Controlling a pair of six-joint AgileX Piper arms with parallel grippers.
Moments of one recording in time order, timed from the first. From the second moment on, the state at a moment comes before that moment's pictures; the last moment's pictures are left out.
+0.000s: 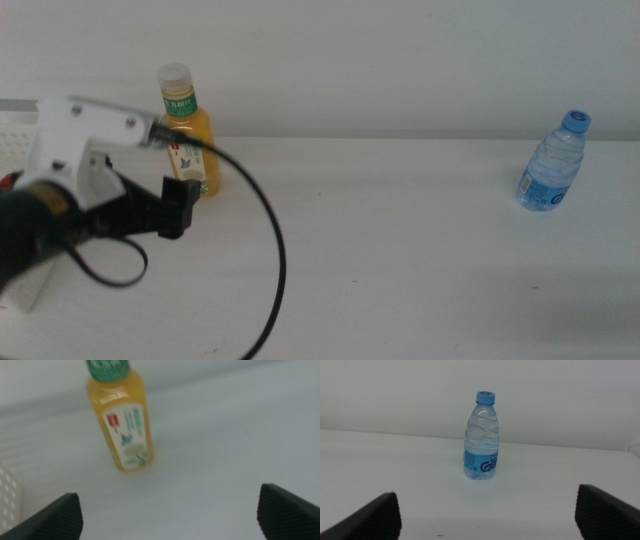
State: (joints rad) left arm -0.24 1.19 -0.60 -0.15 0.07 0.14; right arm -0.02 0.00 0.00 -0.07 0.23 -0.07
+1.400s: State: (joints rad) left arm -0.24 1.87 -0.54 -0.11 -0.98 -0.07; right arm -0.02 0.00 0.00 -0.07 0.23 -0.07
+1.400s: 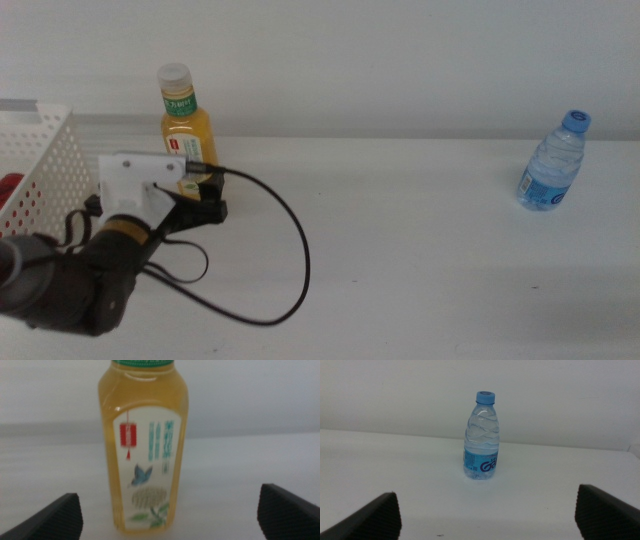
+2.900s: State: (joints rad) left arm -0.16 2.18 -0.96 -0.08 -0.89 -0.08; right arm -0.02 0.00 0.00 -0.07 0.23 -0.07
